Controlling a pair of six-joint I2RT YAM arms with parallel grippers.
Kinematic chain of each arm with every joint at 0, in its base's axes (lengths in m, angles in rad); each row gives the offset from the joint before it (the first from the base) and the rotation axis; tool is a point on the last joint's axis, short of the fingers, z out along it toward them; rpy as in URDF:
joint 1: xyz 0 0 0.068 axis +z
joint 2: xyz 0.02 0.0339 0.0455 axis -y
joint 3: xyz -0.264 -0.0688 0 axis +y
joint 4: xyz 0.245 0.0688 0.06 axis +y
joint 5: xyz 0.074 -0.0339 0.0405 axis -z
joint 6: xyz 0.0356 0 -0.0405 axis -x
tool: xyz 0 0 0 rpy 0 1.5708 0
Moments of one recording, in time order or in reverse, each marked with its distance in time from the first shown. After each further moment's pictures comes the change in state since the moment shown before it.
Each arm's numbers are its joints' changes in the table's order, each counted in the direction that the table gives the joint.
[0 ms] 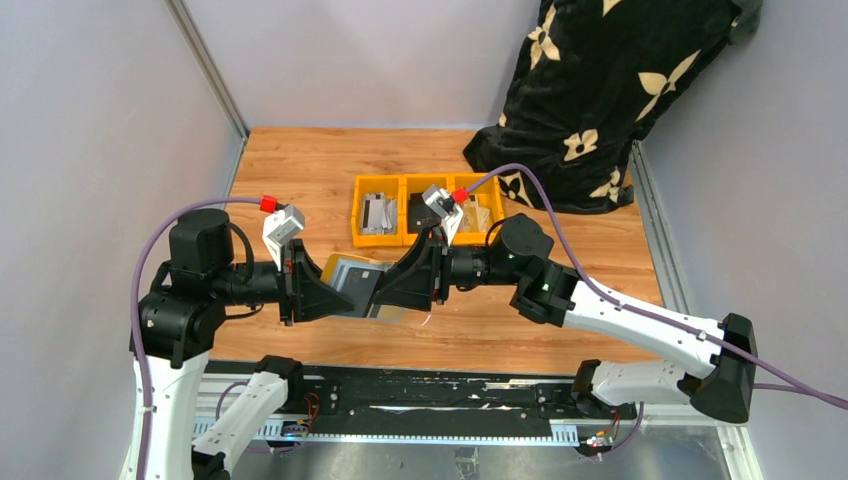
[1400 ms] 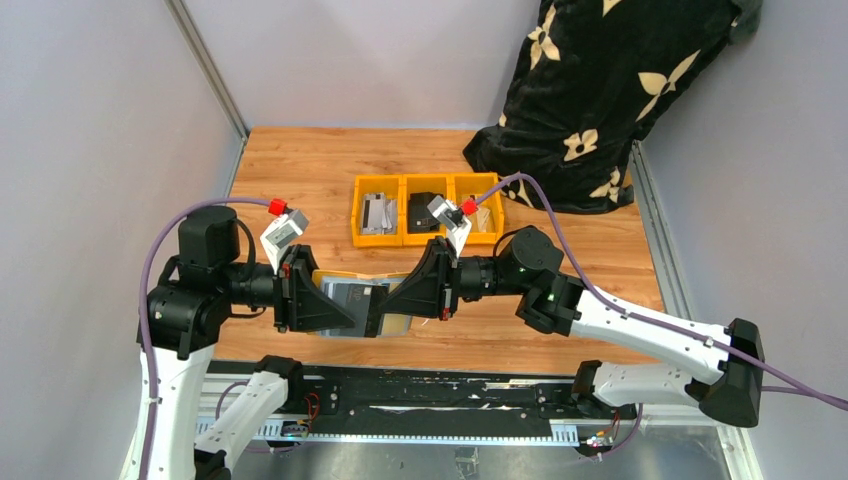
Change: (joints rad) left arm 0.006 -0.018 0.028 -0.002 0.245 0.011; right arm 0.028 0.031 0.068 -0.101 -0.023 -0.046
